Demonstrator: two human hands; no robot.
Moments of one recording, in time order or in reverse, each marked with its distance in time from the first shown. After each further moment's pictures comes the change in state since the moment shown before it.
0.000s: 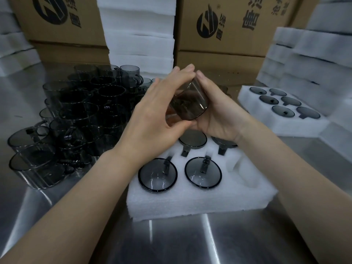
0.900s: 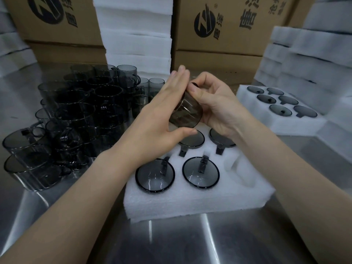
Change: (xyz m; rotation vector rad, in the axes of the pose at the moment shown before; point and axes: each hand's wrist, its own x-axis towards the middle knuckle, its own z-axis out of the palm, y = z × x) left_hand 0.001 -0.010 0.003 0.008 -0.229 -0.076; right_hand 0.002 0.005 -0.005 -0.062 0.224 -0.285
